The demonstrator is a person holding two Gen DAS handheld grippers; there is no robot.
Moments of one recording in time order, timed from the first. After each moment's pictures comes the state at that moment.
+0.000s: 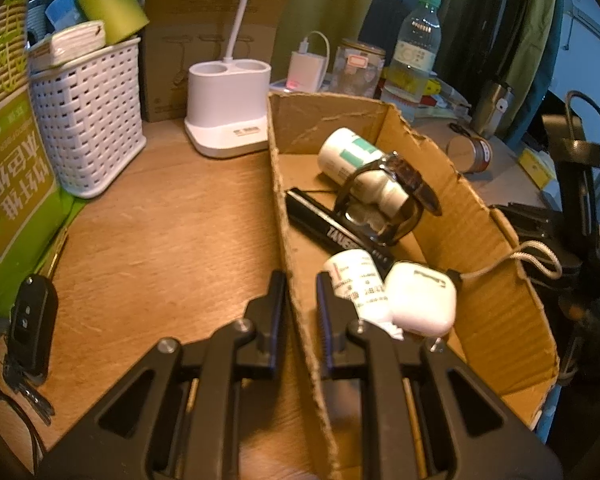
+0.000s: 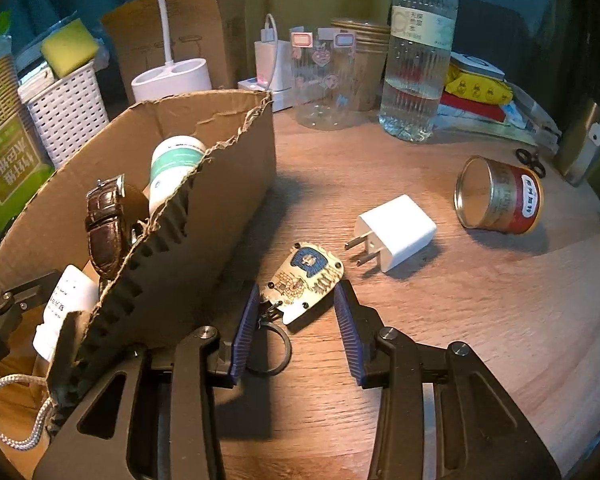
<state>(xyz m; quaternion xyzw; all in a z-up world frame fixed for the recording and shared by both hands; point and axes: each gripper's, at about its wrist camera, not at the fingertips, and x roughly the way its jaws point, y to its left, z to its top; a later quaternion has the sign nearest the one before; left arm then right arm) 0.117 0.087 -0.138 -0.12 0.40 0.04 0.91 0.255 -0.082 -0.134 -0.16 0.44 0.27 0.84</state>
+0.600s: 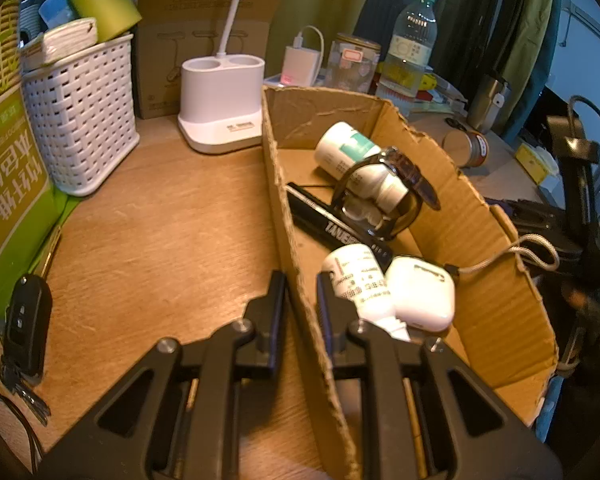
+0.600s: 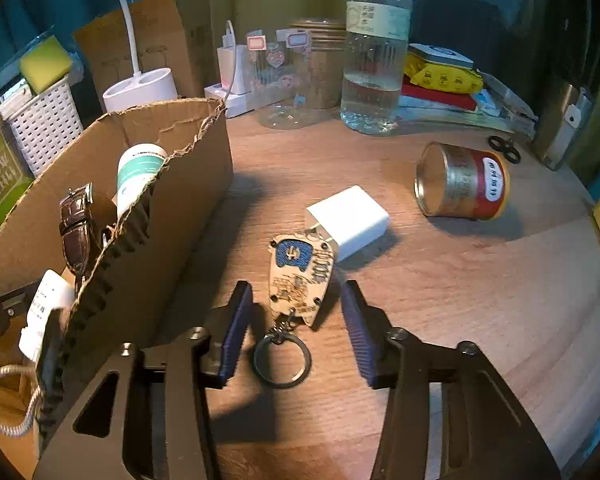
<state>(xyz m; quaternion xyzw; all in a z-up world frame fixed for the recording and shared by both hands) 0.121 0.085 -0.140 -0.12 0.40 0.03 0.91 0.264 -0.102 -0.132 -0.15 0.44 0.24 0.86</state>
